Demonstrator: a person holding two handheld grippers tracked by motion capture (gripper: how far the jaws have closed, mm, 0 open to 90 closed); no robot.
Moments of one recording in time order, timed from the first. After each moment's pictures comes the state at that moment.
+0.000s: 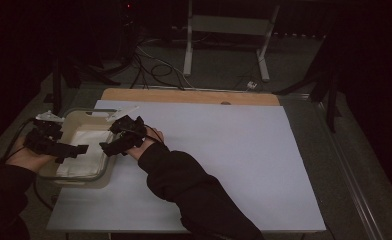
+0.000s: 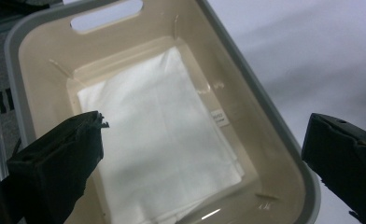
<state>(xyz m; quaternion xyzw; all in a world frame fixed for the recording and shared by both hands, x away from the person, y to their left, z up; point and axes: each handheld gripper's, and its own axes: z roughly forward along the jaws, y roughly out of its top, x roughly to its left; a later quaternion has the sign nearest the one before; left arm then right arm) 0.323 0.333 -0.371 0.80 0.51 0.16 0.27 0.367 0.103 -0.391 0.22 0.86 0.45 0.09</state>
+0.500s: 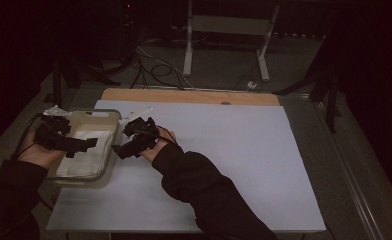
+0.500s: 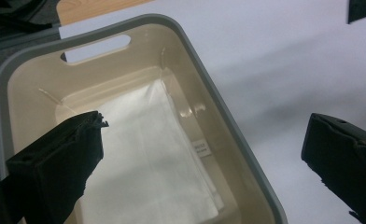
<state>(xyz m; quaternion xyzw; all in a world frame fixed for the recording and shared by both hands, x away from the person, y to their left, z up) 0.329 0.309 -0.363 0.79 0.51 0.17 0.29 0.361 0.070 -0.388 0.21 0.86 0.45 0.09</state>
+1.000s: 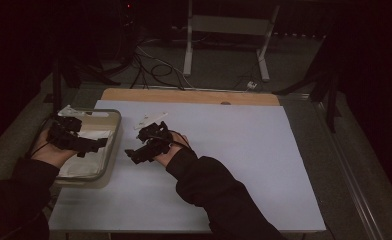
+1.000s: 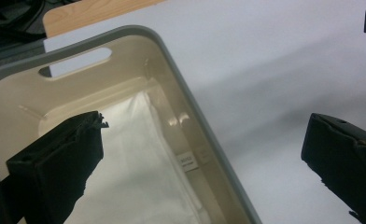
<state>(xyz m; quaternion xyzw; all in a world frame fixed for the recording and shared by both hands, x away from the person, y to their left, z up) 0.332 0.285 -0.366 0.80 0.49 0.18 0.29 0.353 0.035 -0.395 0.21 0.87 0.44 0.10</state>
